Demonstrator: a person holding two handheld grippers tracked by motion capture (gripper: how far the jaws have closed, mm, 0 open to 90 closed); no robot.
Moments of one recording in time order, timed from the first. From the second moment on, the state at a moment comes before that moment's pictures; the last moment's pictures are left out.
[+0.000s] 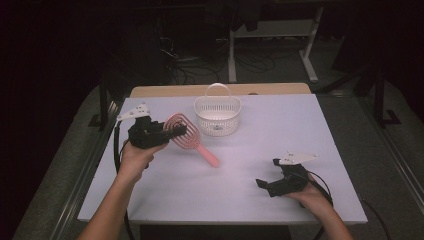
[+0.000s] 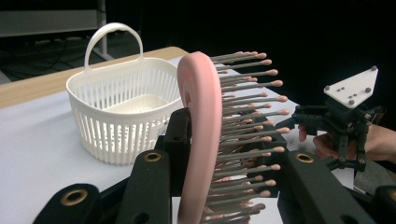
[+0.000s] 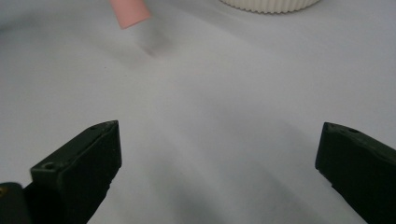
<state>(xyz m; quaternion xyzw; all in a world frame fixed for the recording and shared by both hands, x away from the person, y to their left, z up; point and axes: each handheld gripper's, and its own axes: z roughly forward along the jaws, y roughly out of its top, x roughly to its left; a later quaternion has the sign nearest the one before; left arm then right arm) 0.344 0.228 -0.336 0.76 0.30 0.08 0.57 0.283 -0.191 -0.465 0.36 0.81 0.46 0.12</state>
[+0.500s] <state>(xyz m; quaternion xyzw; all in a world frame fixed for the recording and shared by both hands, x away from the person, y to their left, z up) 0.357 0.222 -0.311 0.76 0.28 0.08 0.59 0.282 -0.191 -0.464 0.35 0.81 0.46 0.12</state>
